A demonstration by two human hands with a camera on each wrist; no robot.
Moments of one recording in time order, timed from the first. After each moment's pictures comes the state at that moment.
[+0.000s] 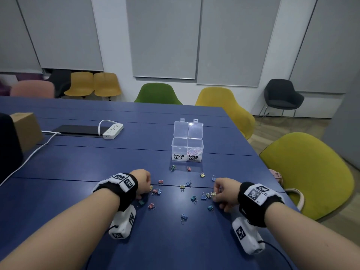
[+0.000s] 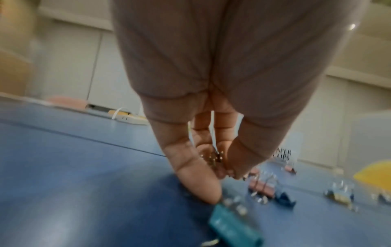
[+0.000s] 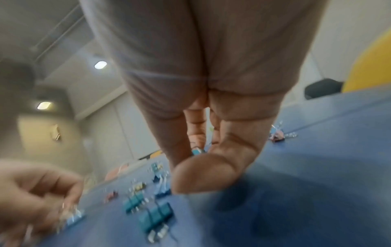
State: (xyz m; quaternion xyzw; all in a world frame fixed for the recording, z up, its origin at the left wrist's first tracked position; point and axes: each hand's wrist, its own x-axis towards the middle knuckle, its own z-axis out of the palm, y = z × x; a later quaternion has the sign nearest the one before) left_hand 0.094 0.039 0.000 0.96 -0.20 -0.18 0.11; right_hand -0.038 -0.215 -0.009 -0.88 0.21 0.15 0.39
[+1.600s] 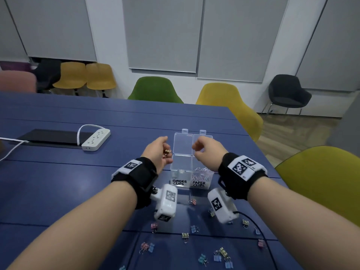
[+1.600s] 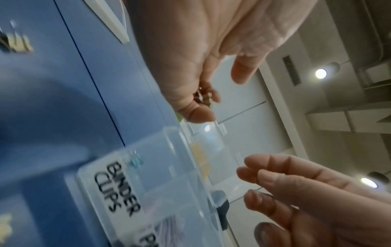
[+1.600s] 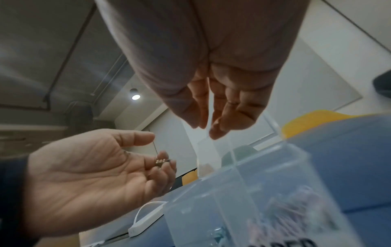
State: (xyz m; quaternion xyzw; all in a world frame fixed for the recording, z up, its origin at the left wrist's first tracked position) left_hand 0.225 -0.081 0.040 0.58 0.01 -0.20 0.79; right_hand 0.149 -0.226 0.065 -0.95 0.10 -0.08 0.30
